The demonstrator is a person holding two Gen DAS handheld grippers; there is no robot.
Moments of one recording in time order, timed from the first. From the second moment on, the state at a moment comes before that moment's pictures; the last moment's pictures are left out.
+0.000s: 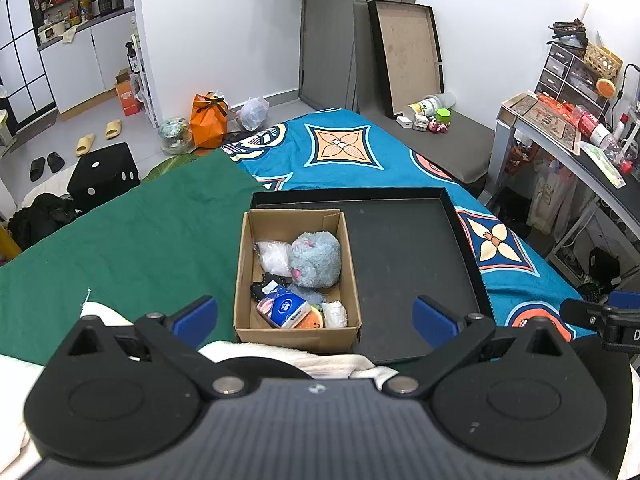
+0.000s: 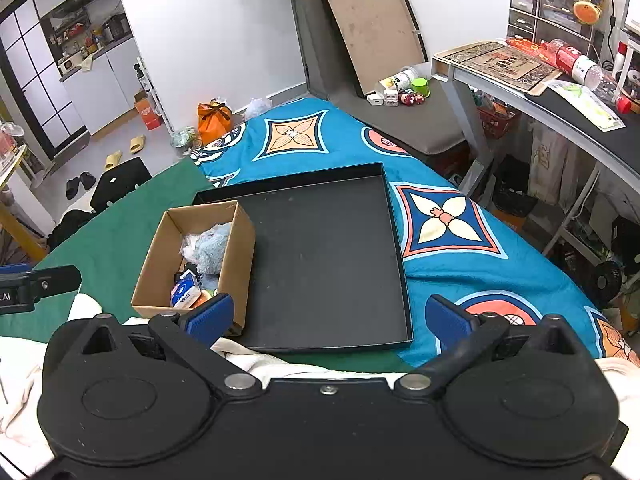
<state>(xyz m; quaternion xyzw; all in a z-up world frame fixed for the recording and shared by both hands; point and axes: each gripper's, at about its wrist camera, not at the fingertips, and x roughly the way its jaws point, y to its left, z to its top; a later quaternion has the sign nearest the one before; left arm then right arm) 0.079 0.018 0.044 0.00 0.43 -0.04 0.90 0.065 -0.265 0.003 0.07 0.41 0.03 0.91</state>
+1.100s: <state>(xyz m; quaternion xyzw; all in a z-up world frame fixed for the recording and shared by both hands) 0.093 0.013 0.040 -0.01 0.43 -0.05 0.90 0.074 -0.270 -0.005 0.07 0.42 0.03 0.90</state>
